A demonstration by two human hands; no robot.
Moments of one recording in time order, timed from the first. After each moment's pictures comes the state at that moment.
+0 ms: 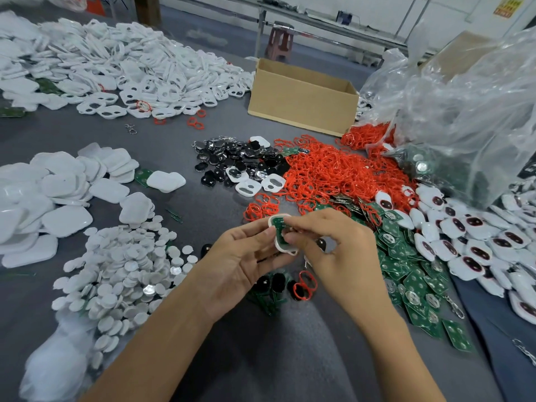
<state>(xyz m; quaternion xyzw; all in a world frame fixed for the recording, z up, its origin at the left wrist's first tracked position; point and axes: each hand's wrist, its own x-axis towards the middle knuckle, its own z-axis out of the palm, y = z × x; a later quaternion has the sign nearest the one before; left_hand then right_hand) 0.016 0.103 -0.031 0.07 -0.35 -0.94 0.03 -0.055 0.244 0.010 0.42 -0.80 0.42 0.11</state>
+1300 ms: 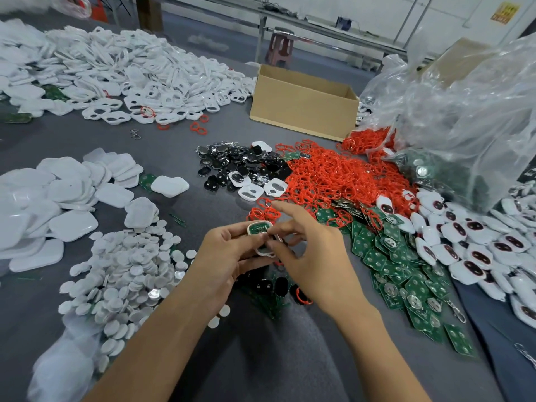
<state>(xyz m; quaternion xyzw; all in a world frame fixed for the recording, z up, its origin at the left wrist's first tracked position) 0.019 0.095 -0.024 0.20 -0.46 -0.86 0.11 -0.053 0.220 -0.002 0.42 -0.82 0.38 0.04</state>
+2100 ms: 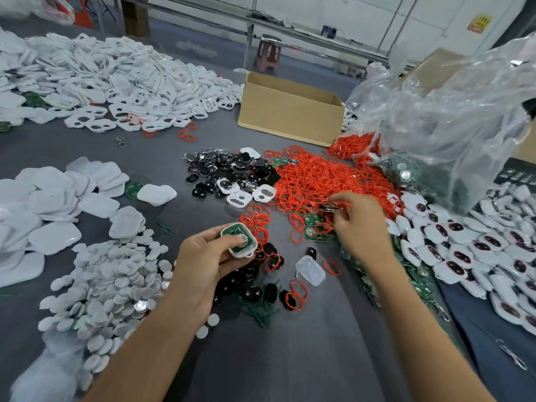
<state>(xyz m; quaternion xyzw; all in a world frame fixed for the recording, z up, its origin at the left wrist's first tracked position) 0.017 0.093 -0.025 0.28 -0.43 -0.84 0.18 -0.157 0.263 -0.001 0.28 -0.92 0.23 0.16</state>
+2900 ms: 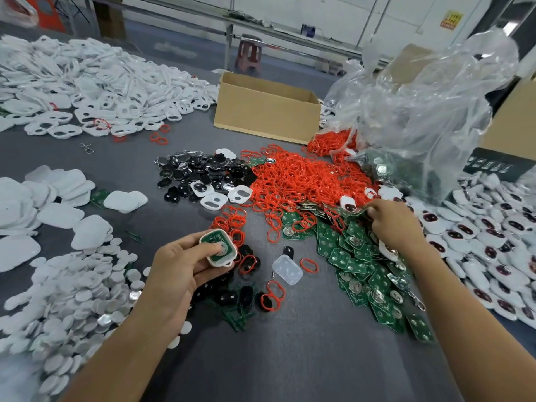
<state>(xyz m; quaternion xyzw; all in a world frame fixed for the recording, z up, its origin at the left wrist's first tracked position) 0.015 0.095 -0.033 0.26 -0.45 -0.84 0.15 -0.237 0.355 -0.004 0.17 -0.98 0.05 0.07</state>
